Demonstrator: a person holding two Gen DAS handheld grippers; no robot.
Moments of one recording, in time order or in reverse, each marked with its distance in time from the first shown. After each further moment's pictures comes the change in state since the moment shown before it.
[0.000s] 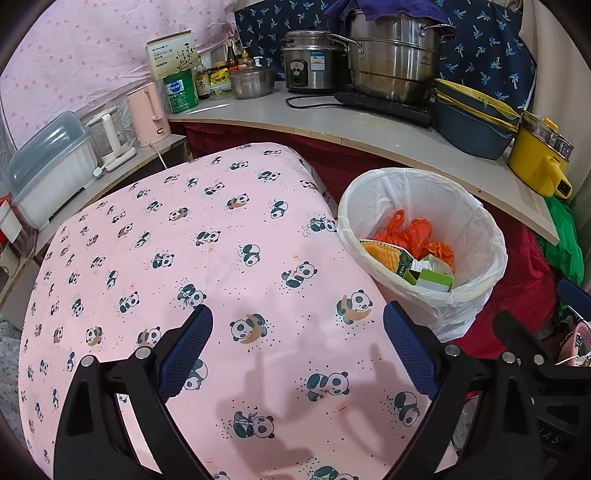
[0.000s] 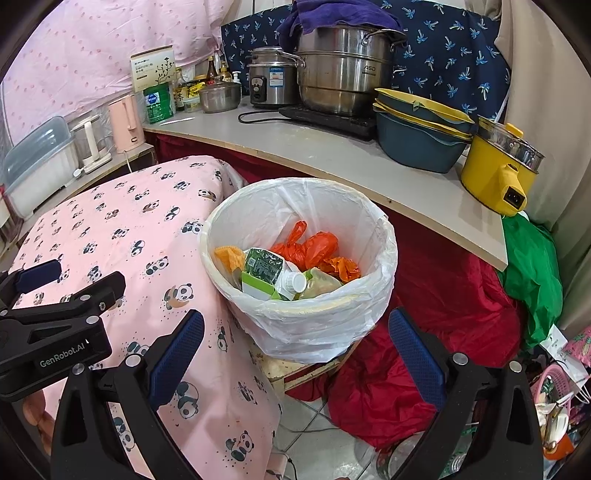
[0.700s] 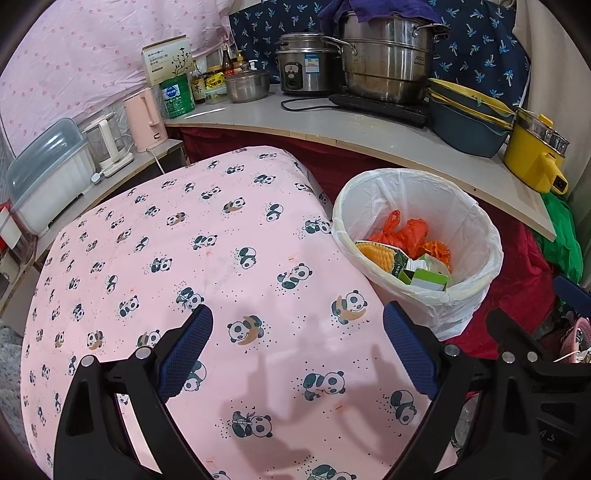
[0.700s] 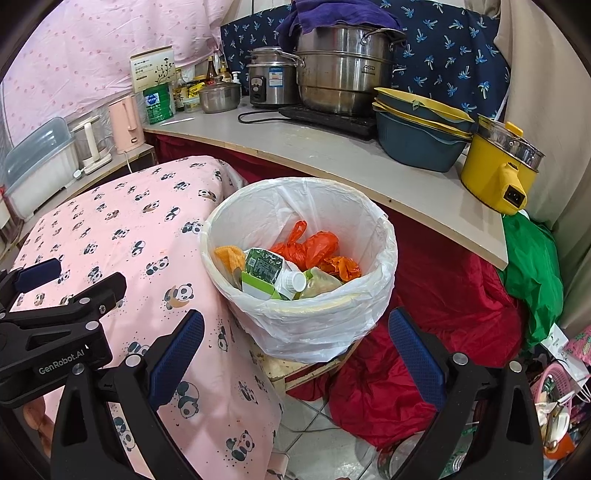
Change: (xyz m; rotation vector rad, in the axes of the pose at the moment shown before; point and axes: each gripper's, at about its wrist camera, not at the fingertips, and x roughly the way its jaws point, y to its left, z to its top) left arm -0.003 -0.005 0.000 0.016 -0.005 -0.005; right arm 0.001 0.001 0.000 0.000 0.001 0.003
